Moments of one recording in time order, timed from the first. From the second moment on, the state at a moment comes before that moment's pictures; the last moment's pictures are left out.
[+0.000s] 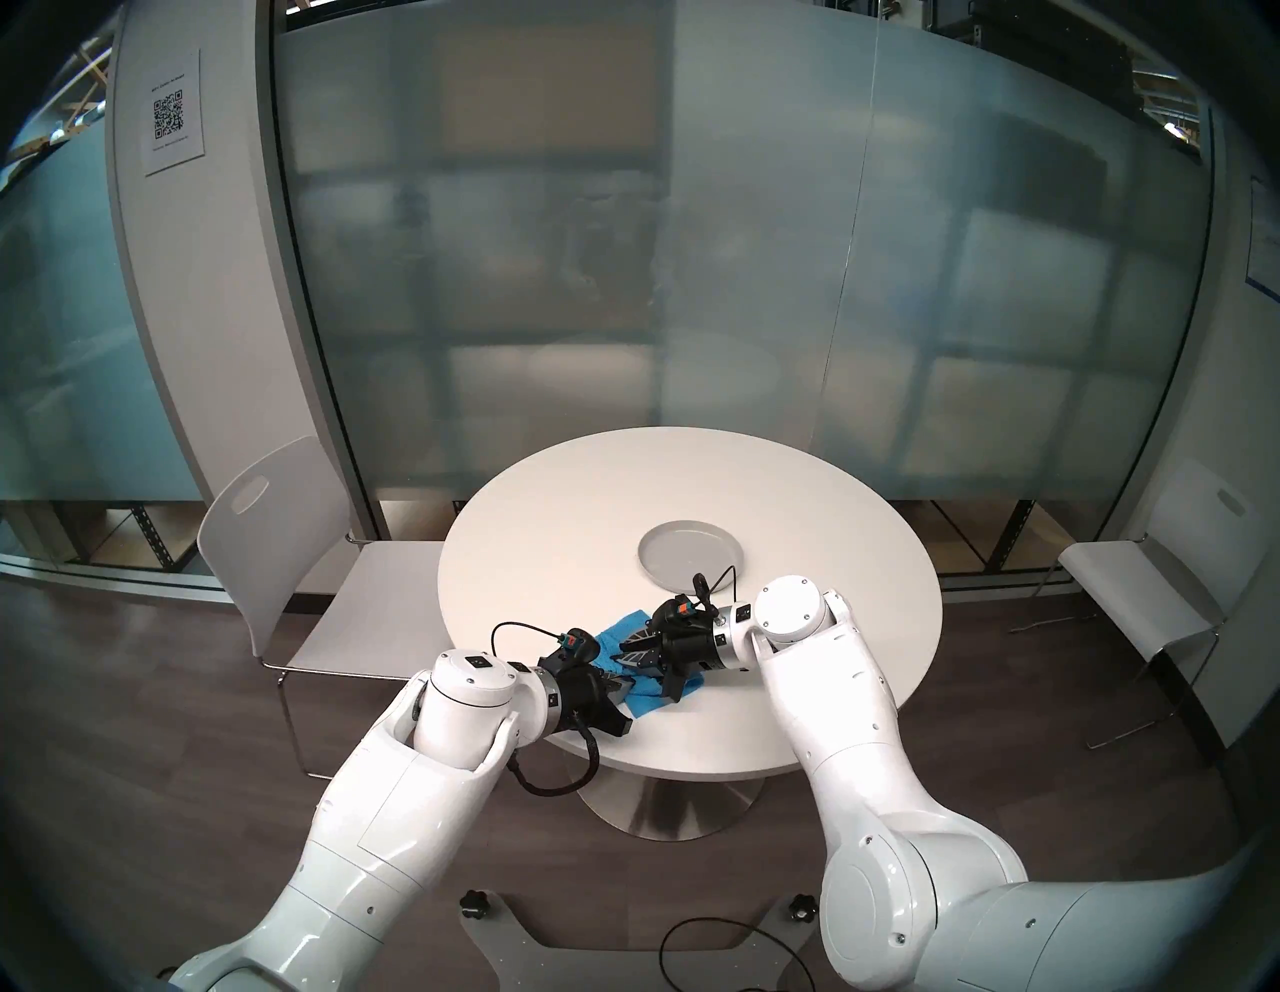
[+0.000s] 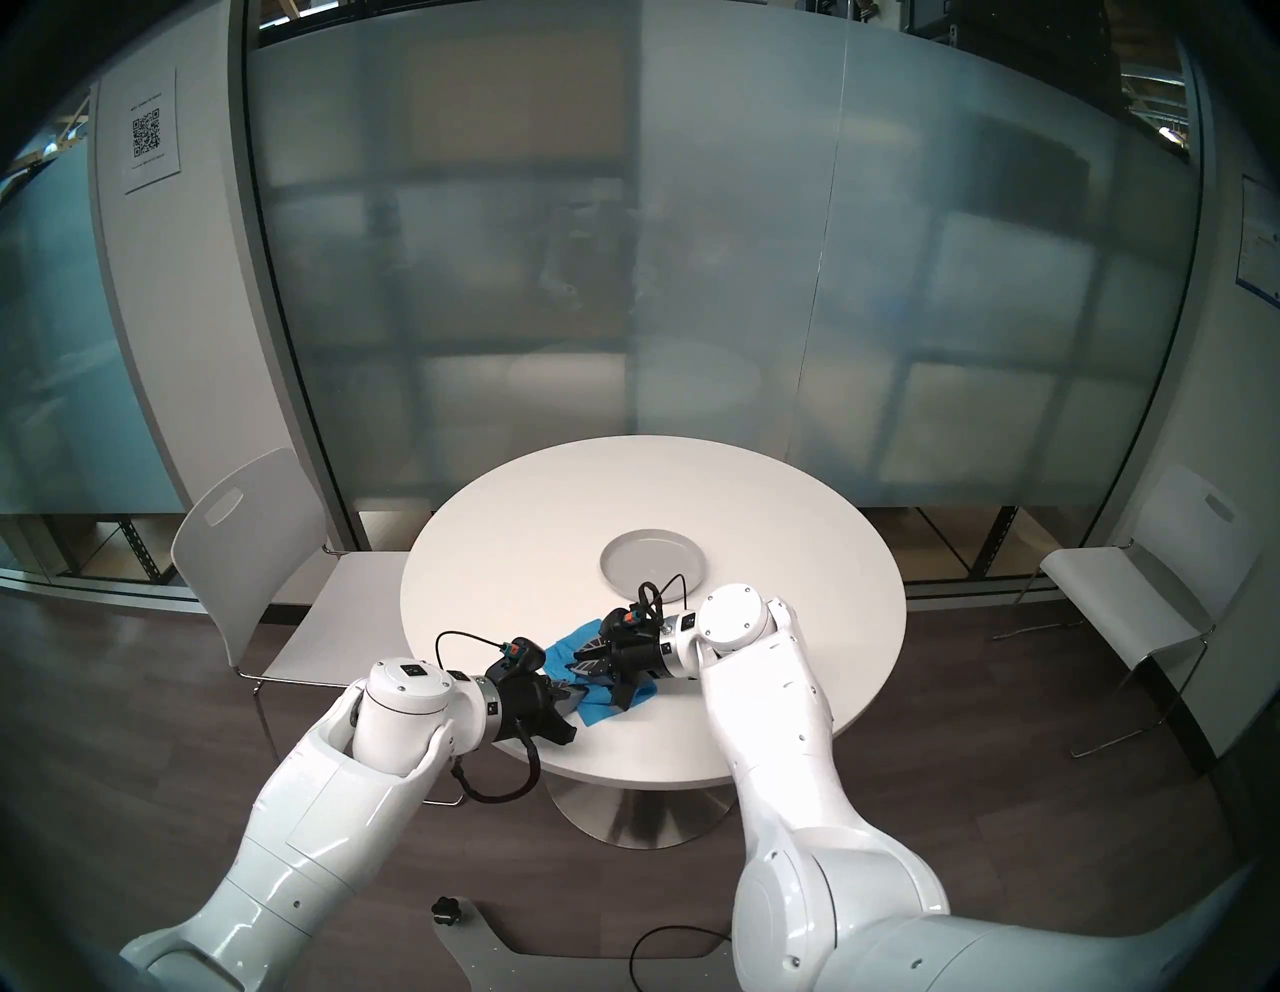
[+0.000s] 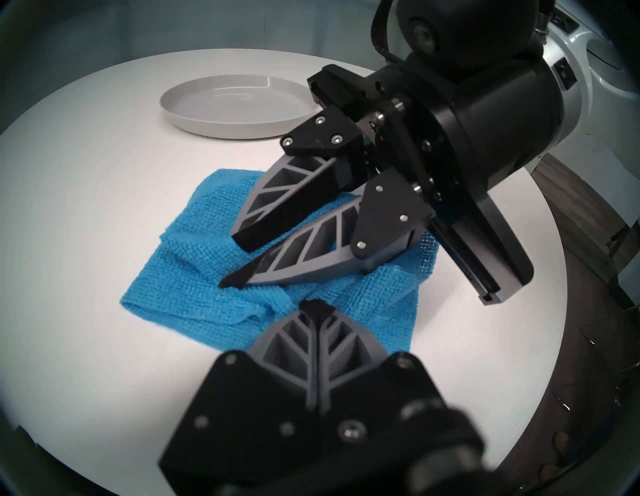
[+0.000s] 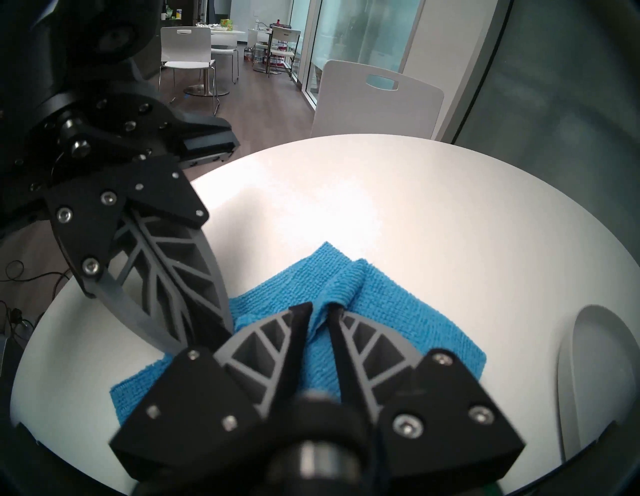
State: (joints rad) left arm 1.52 -1.31 -1.28 -1.58 -0.07 0.60 -0.53; right arm -1.07 -1.70 1.71 -0.95 -0.78 -0.22 1.27
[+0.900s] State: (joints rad) left arm 1.52 -1.31 -1.29 -1.59 -0.07 0.62 -0.53; right arm -1.08 -1.72 1.72 -1.06 -0.76 -0.18 1.39
